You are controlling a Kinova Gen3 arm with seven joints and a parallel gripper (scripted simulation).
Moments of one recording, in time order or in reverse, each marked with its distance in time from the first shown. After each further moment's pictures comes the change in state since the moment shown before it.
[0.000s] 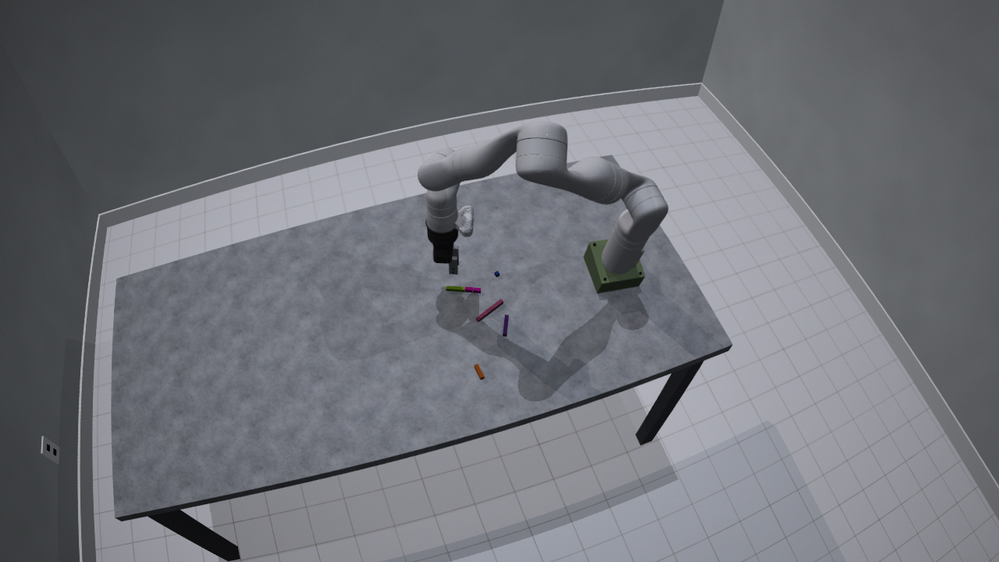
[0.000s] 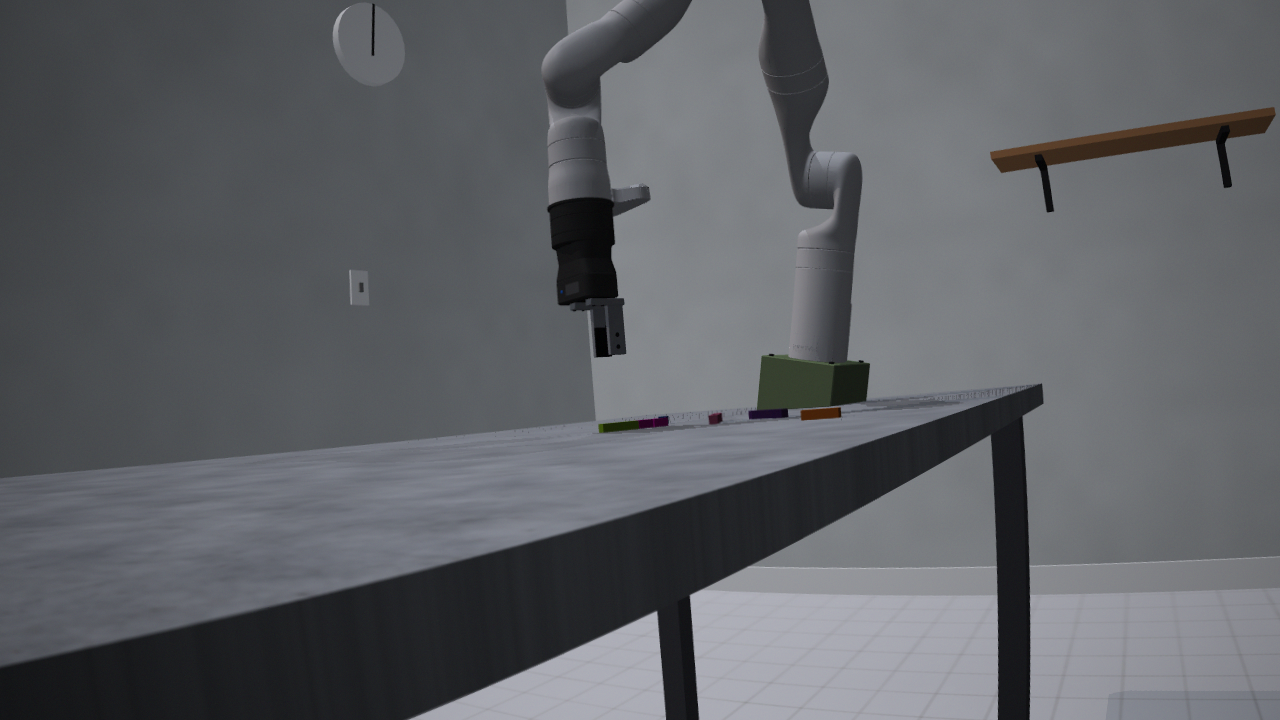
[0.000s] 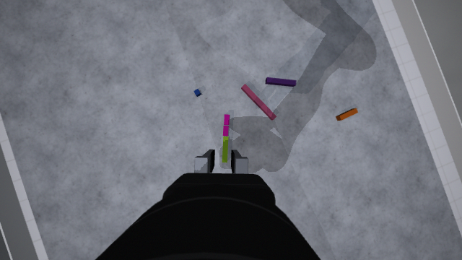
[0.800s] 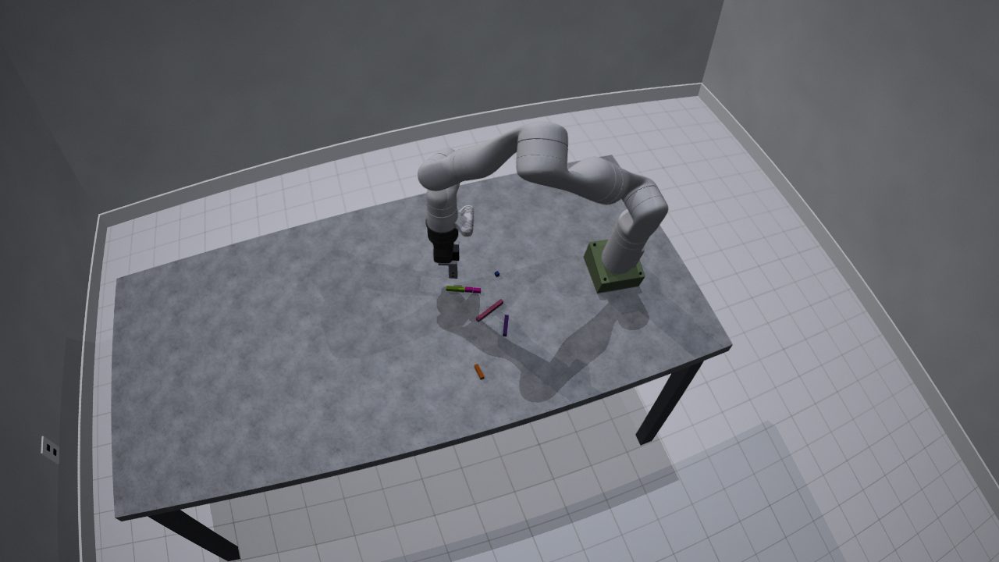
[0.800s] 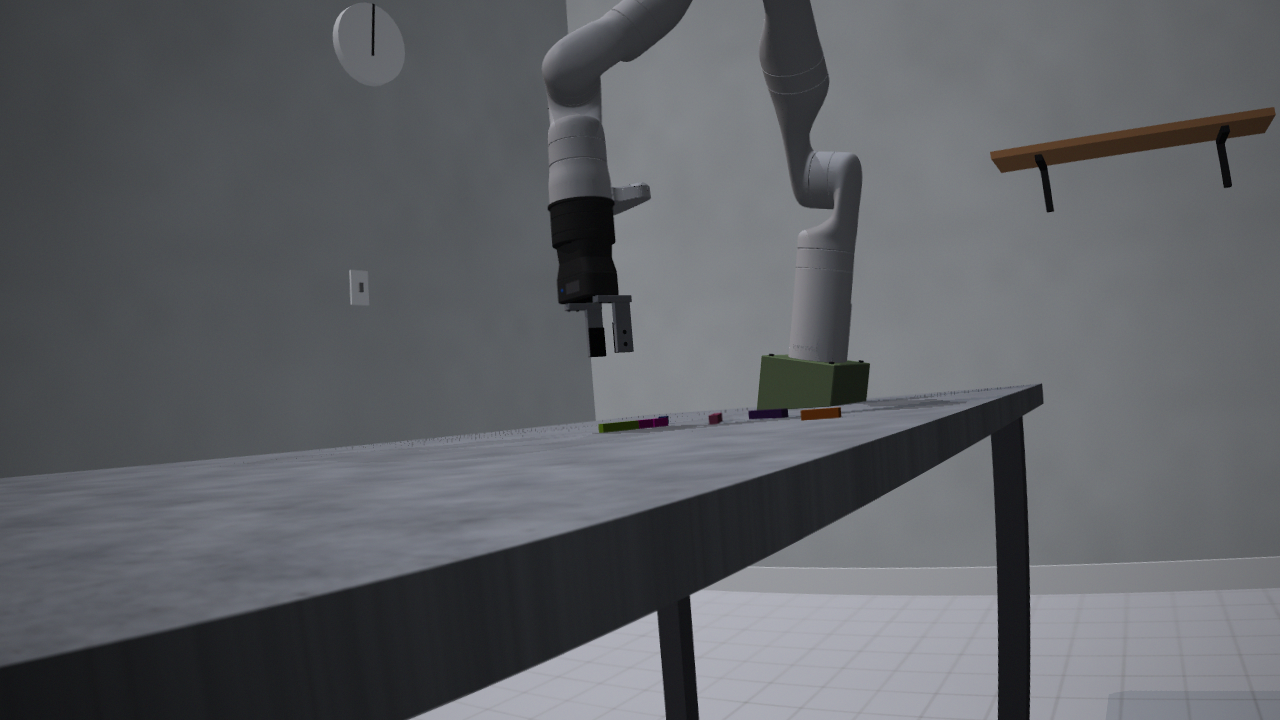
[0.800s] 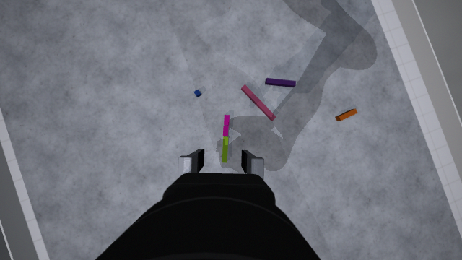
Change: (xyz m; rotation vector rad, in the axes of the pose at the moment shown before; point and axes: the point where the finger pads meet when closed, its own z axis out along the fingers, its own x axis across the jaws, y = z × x) arm 0.000 -0.001 -0.001 0.001 -0.001 -0.001
